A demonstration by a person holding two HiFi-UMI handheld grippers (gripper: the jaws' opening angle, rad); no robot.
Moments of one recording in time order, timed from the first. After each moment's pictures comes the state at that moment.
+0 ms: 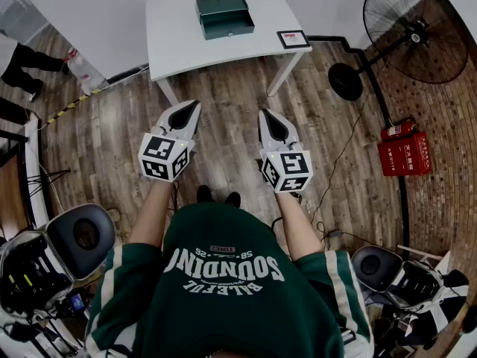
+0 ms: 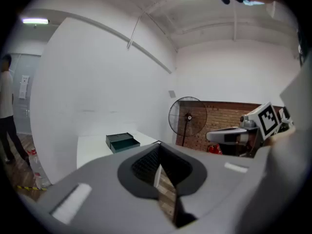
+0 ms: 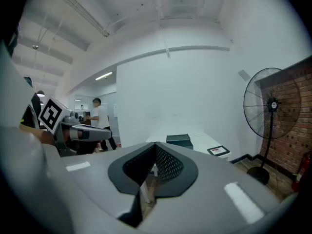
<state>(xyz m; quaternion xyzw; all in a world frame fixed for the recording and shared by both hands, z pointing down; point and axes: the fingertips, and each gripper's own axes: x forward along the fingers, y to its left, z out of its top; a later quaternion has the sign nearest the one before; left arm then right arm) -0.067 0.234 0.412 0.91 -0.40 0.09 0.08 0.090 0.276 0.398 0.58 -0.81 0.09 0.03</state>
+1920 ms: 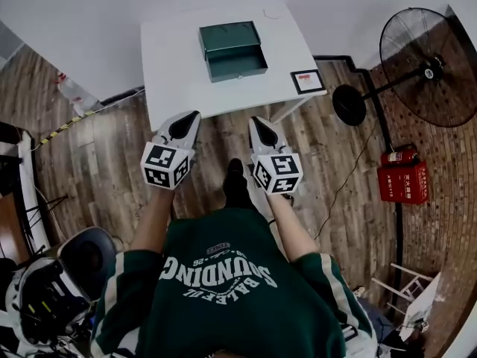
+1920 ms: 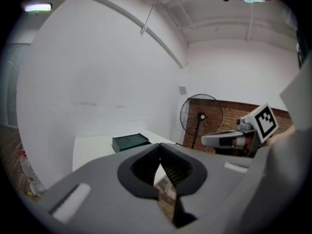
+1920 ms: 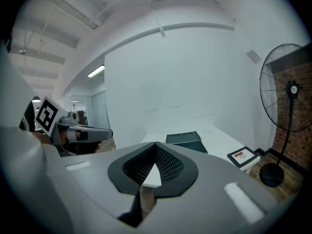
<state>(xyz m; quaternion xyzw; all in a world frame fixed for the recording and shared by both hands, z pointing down) -0.085 0.004 0.445 0.90 -0.40 0.10 0.11 0.059 0.033 0.442 0.57 -0.81 0.14 0.04</state>
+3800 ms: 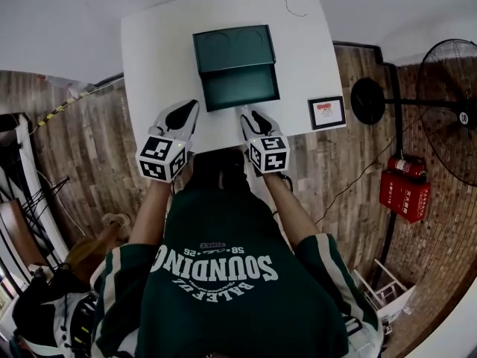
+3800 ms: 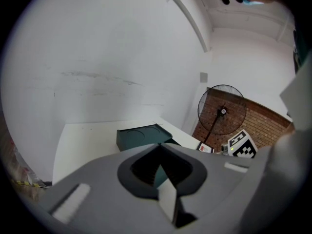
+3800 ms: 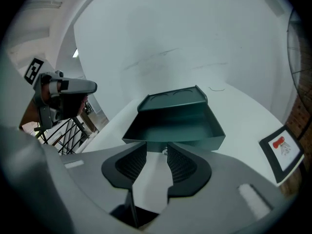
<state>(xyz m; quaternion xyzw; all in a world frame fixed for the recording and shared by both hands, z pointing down) -0.066 -0.242 0.529 0.87 -0.41 0.16 0.21 0.077 -0.205 0.636 0.50 -0.78 0.31 0.21</state>
